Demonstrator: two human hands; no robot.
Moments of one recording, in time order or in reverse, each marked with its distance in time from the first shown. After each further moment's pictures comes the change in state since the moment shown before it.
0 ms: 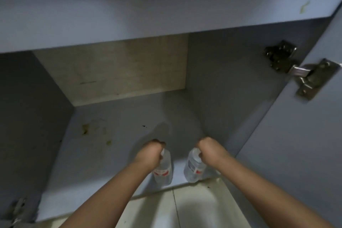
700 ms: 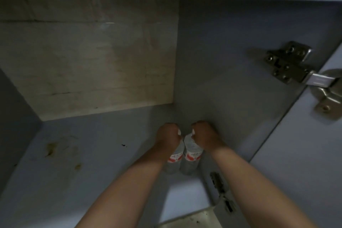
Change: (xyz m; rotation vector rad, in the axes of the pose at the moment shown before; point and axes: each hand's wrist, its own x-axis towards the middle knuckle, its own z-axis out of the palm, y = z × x) left_hand 0.134 0.064 -0.022 -0.326 0.342 0.022; right_hand 0.096 0.055 -0.030 0.095 0.278 0.110
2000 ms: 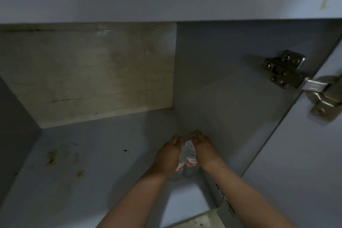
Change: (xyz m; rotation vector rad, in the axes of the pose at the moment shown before) left_hand -0.029 -0.018 0.016 0.092 -0.056 0.240; right_hand -0.029 -0.008 0.023 0.026 0.024 -0.061
